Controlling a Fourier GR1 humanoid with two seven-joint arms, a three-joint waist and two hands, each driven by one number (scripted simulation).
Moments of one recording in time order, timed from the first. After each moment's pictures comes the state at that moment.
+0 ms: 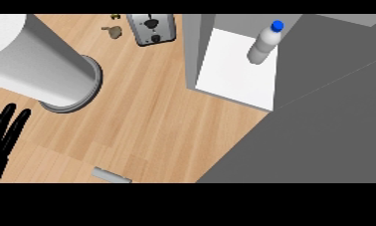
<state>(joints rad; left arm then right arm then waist) 0.33 0.81 -0.14 -1.89 1.00 -0.23 -0.53 0.37 -0.40 0.57 -2.43 -0.13 0.61 0.10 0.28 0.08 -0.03</state>
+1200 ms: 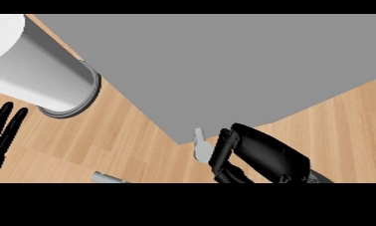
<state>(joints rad) 0.32 0.81 -0.13 -1.83 1.03 -0.27 -0.52 -0.24 -0.14 0.43 -1.98 -0.17 0.46 0.48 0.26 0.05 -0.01</state>
